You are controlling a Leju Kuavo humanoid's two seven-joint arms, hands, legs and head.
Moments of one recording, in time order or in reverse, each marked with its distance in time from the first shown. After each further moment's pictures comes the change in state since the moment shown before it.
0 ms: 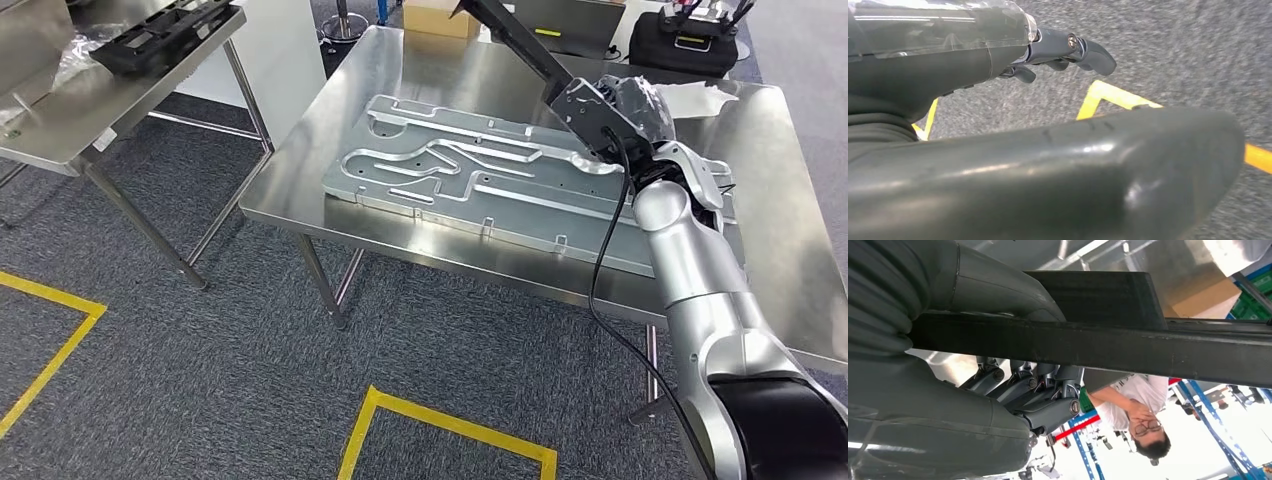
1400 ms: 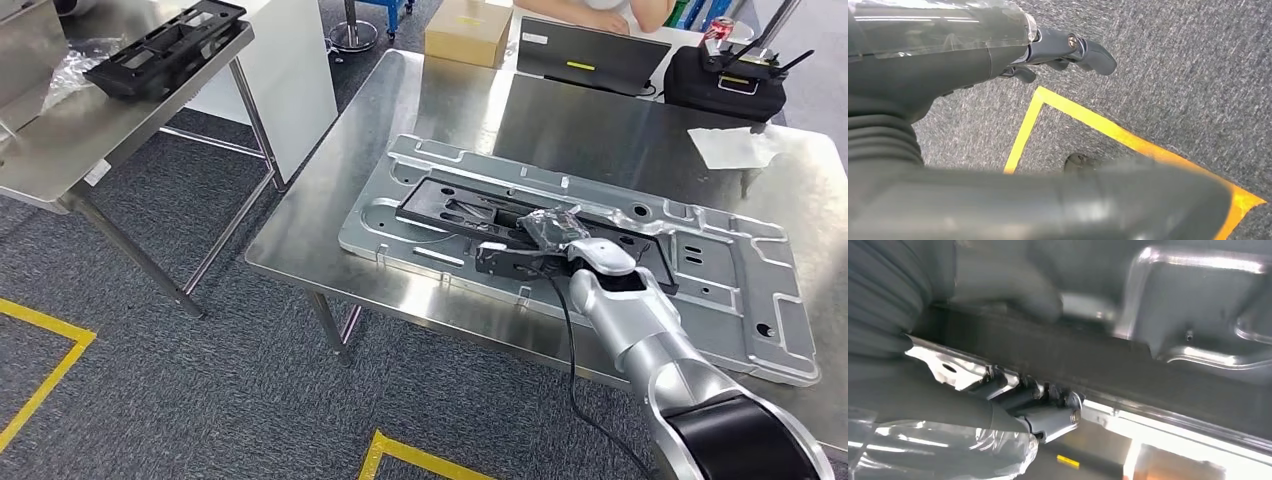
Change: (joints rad) left arm -0.010 0.002 0.038 0.004 -0.018 -0.029 -0.039; right arm 0.106 0.049 0.231 0.335 0.389 0.118 -0.119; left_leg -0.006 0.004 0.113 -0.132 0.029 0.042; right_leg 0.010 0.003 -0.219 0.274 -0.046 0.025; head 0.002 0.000
